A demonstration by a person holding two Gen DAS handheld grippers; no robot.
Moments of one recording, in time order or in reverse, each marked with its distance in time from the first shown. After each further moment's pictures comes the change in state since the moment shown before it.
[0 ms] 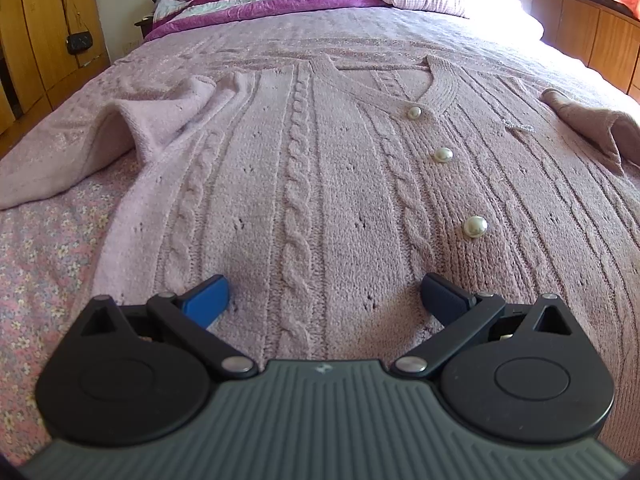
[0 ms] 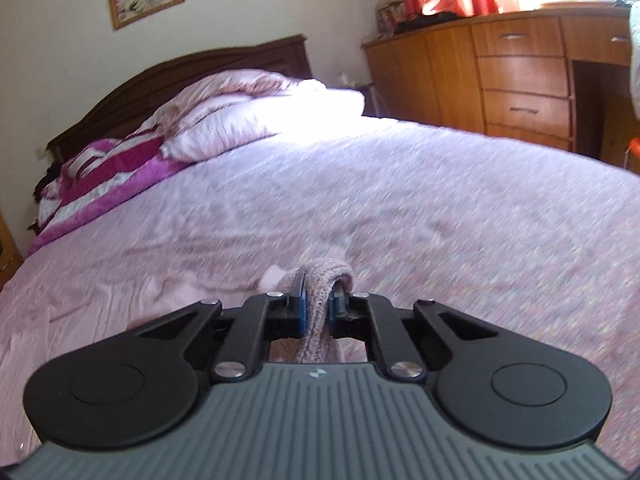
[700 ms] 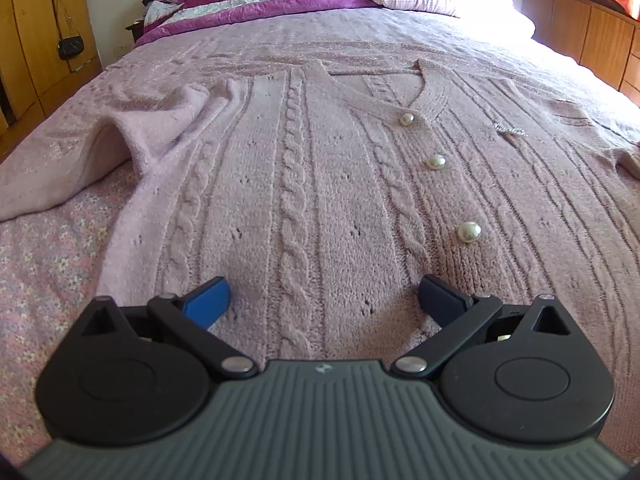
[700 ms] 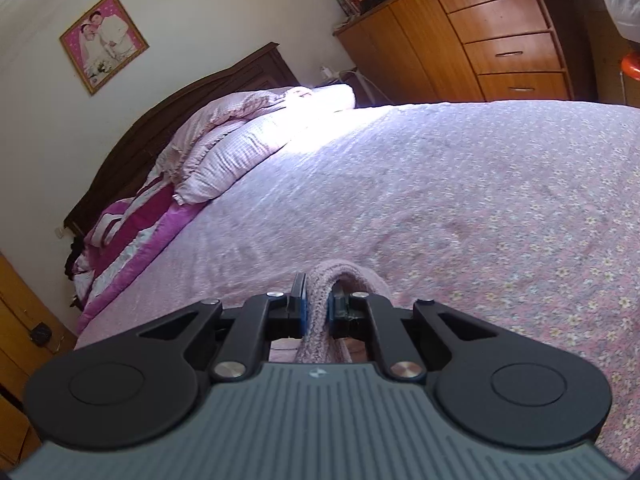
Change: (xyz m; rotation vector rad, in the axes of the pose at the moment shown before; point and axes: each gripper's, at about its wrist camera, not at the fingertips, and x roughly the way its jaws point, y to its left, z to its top) left arm -0.006 0.003 0.009 0.022 -0.001 -0.030; right arm -0.012 -0.012 0.052 0.286 0.047 0.109
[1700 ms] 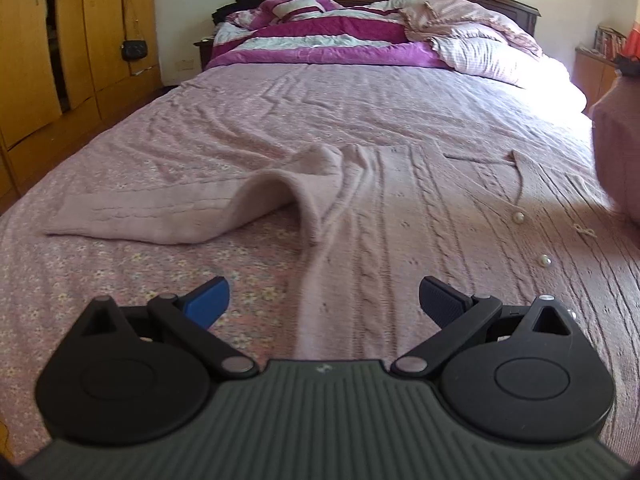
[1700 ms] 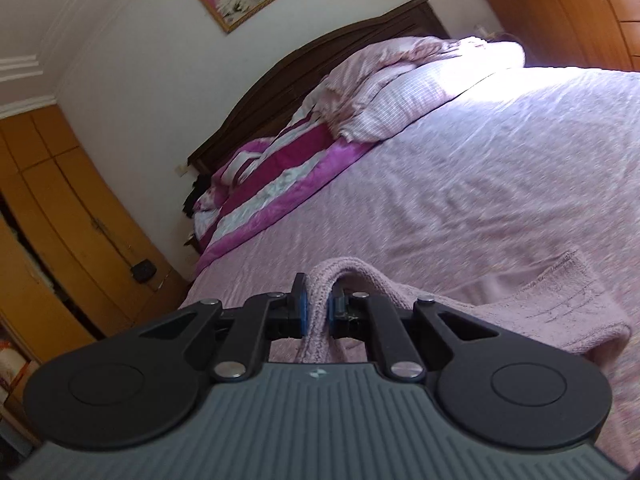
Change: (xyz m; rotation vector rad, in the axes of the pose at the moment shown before) left arm -0.045 0.111 0.020 -0.156 -0.130 0.105; right arm 0.040 0.302 -0.111 -0.132 0.130 0.364
